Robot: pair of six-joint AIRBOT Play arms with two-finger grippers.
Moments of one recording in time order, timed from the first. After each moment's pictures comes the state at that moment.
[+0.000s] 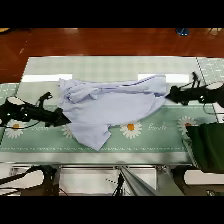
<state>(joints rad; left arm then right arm) 0.27 -1.35 0.71 0.80 -1.26 -1.14 -0.30 -1.51 1.00 -0.78 0.90 1.26</state>
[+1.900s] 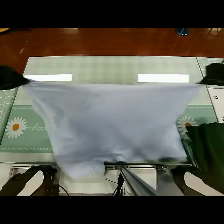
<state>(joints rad) 0.17 -0.99 1.35 1.09 -1.48 -1.36 -0.15 -1.22 1.53 -1.38 1.61 1.50</state>
